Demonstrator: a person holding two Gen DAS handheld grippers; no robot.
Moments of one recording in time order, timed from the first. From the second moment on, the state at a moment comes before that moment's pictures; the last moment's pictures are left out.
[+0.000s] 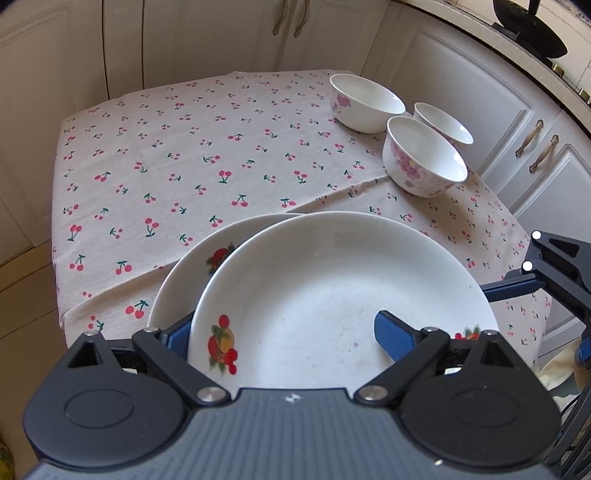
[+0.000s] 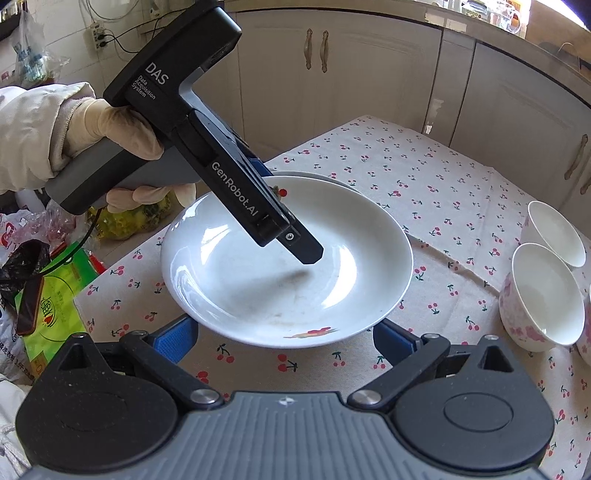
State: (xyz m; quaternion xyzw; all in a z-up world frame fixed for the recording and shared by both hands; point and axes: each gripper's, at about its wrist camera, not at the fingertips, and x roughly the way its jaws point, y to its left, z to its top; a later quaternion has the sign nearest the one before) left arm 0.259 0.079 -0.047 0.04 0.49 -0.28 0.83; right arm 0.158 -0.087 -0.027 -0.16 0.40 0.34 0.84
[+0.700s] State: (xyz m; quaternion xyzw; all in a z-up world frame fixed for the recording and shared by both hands) left arm 0.253 0.082 -0.035 0.08 0.48 -0.27 0.83; right arm 0.150 -0.083 -0.016 -0.17 0.36 0.35 0.85
